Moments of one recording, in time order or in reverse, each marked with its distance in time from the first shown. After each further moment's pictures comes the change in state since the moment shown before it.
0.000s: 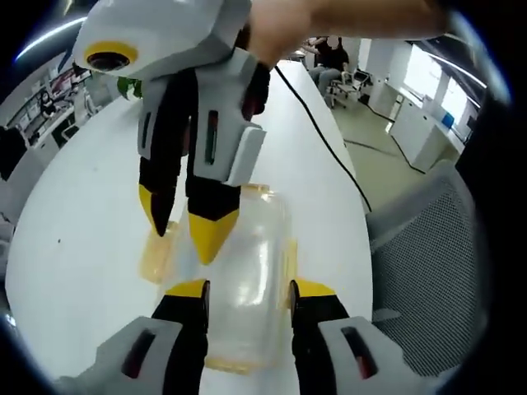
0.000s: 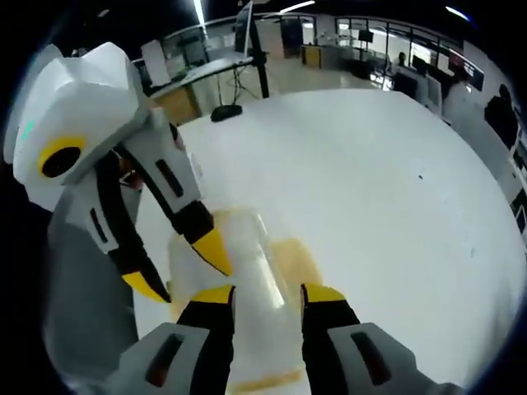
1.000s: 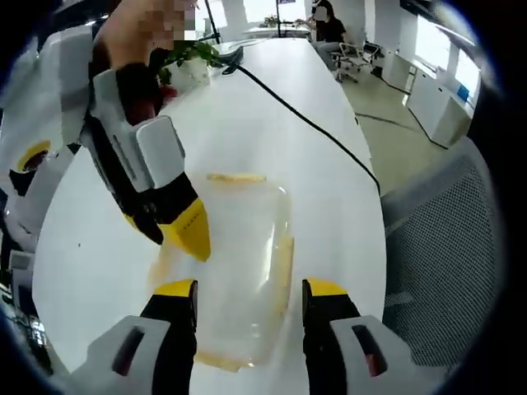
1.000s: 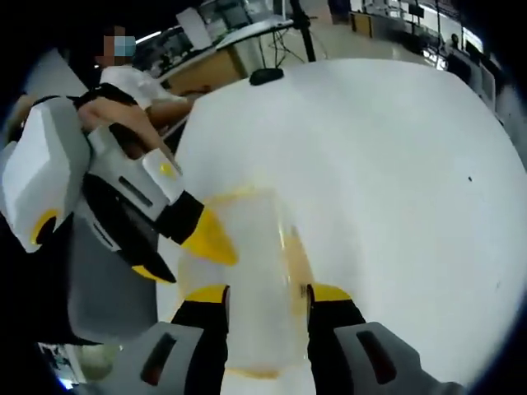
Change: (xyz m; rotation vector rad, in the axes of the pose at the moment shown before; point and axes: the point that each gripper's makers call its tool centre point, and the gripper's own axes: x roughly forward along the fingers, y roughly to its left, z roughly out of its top) left arm 0.004 -0.007 0.001 0.072 0.110 0.149; right arm 0.010 0.002 -0.006 -0.097 0.230 0.270
